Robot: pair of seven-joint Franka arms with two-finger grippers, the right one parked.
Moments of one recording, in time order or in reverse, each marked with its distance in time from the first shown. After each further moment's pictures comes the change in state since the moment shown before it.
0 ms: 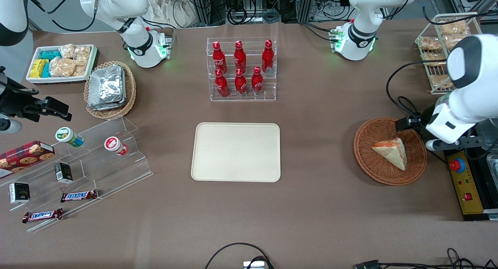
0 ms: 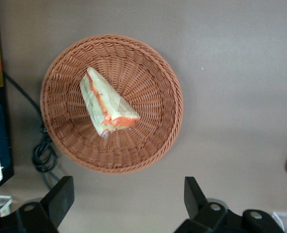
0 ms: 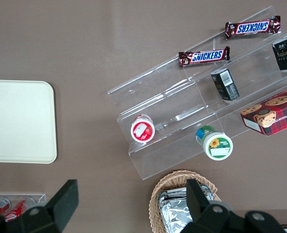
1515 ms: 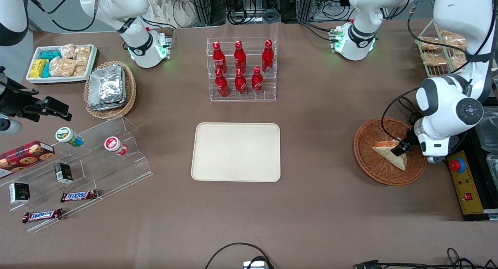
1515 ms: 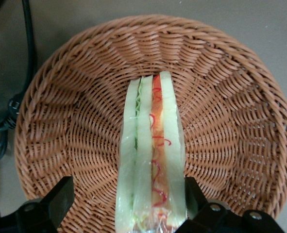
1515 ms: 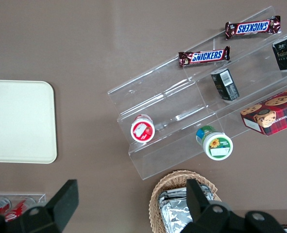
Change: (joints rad) arm 0.020 0.170 0.103 -0.313 0.000 0.534 -0.537
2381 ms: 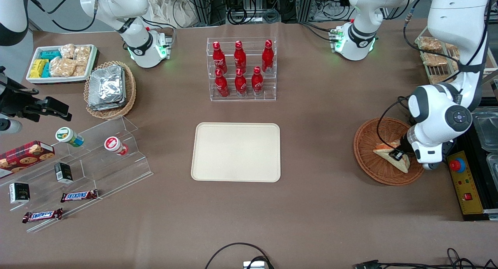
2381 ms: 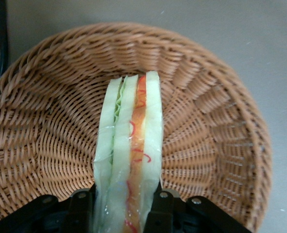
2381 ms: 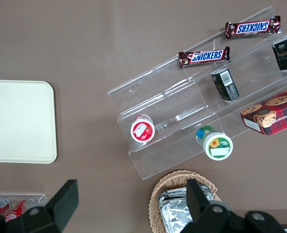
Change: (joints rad) arm -0.023 0.054 -0.008 0.063 -0.001 0.035 -0.076
